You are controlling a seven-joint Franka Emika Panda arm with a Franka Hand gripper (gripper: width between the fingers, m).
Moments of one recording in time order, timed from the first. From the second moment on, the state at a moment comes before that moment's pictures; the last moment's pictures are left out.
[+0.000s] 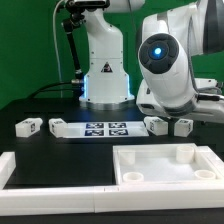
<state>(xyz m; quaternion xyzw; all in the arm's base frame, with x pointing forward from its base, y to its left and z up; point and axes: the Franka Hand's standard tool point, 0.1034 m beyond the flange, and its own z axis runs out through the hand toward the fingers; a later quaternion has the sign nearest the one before) 0.339 0.177 0.020 -0.87 0.24 0.41 0.12</state>
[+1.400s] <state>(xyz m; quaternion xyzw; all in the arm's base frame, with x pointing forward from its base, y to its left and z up) 0.329 0.179 0.005 -0.86 0.24 0.43 0.12</state>
